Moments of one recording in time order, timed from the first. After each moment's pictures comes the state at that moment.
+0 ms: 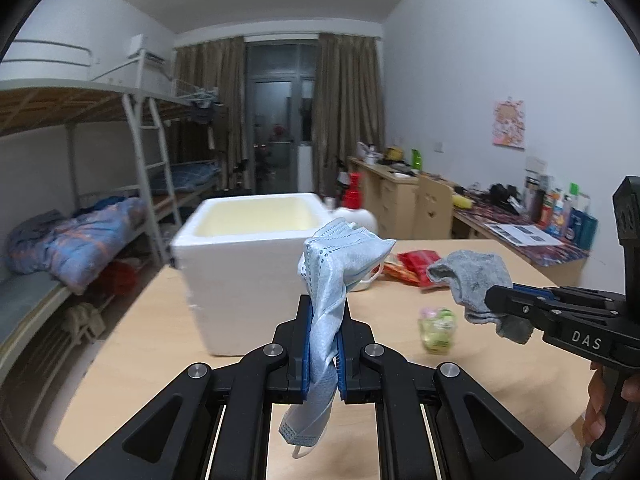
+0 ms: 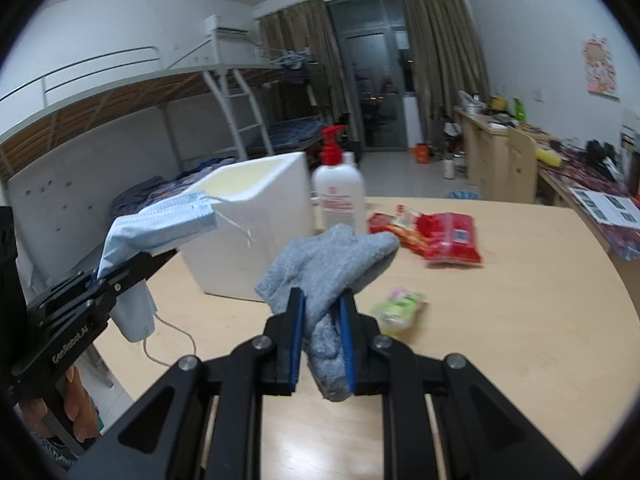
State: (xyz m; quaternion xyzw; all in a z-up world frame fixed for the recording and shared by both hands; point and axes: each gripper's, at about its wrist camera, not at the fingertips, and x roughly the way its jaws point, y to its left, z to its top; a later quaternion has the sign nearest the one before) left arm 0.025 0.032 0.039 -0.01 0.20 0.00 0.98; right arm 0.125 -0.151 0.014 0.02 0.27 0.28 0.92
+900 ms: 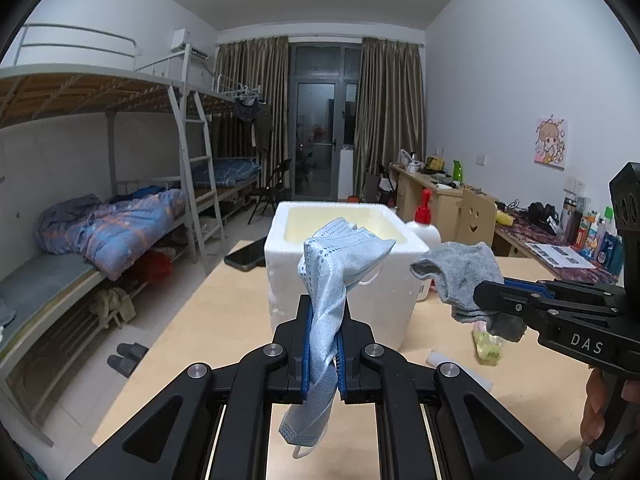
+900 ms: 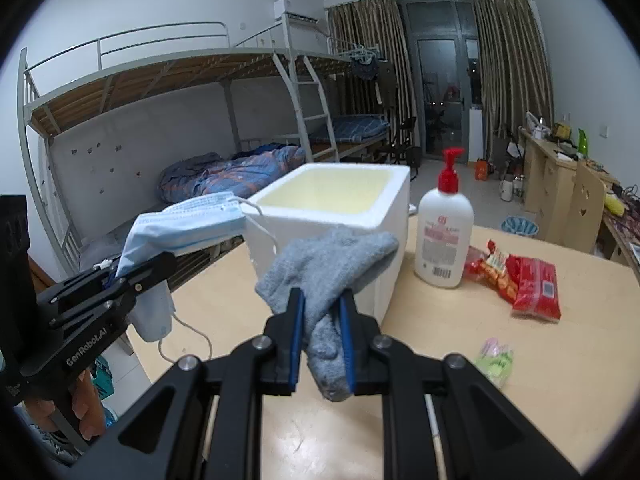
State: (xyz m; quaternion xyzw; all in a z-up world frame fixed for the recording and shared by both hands) left arm 0.004 0.099 0.047 -0.04 0.19 0.09 0.98; right arm 0.124 -0.071 0.033 -0.04 0.26 0.37 0.89
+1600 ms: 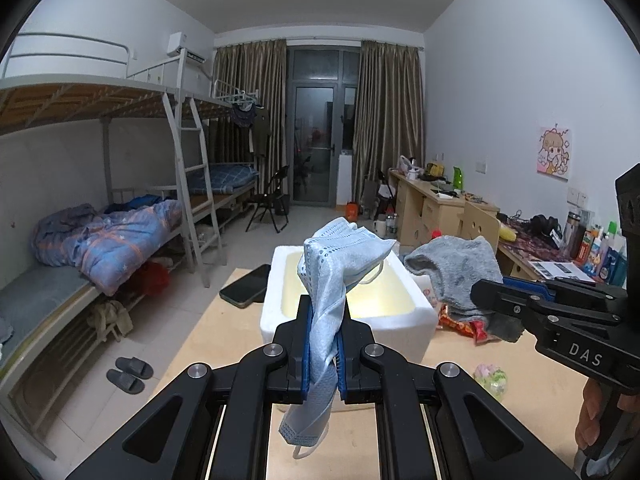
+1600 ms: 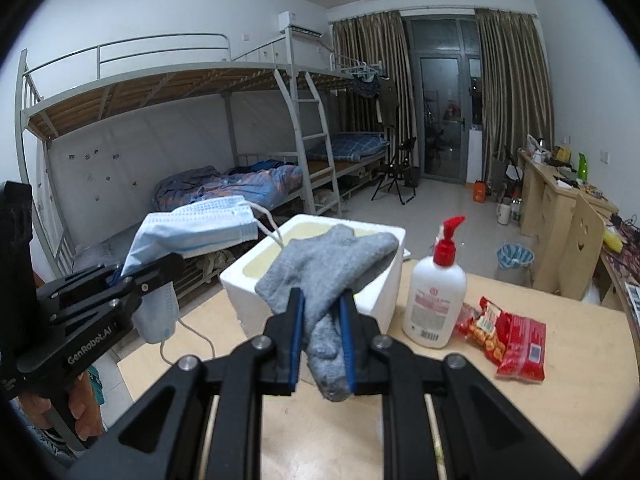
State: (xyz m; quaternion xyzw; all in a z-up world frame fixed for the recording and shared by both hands) left arm 0.050 0.114 0.097 -0.04 0.19 0.08 0.98; right arm 0.161 -0.049 0.082 -0.05 0.23 0.37 0.90
